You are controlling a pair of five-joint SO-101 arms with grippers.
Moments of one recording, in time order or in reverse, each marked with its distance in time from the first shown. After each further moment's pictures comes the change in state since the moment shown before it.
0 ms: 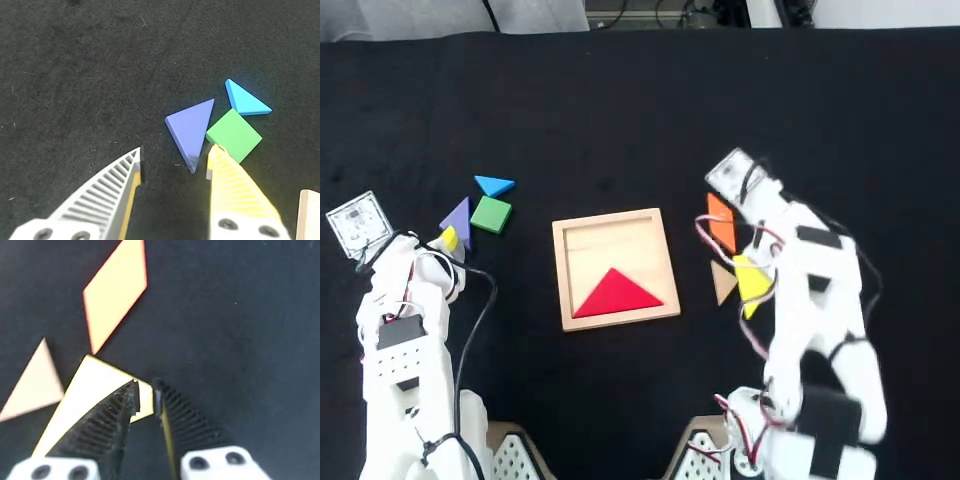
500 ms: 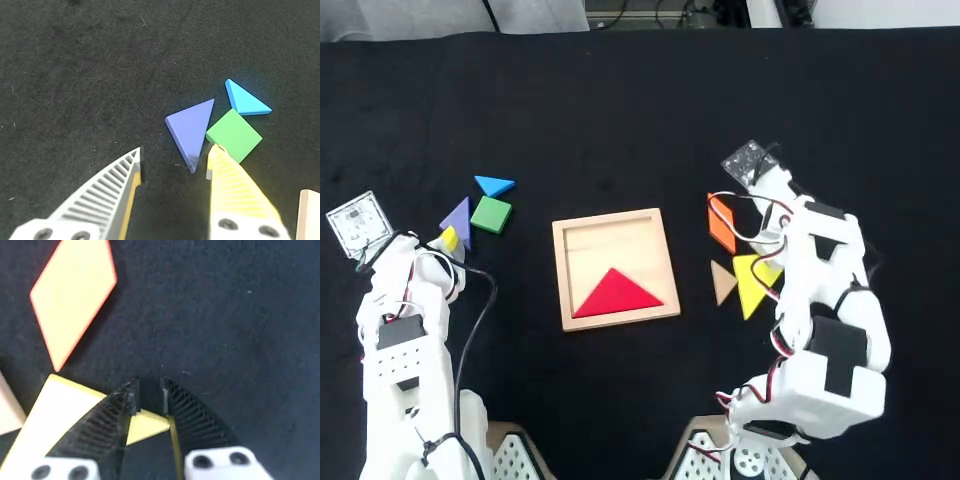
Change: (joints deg) left arm 0.0 0.0 0.0 0.0 0.0; right arm 2.2 18.0 -10.7 -0.5 1.3
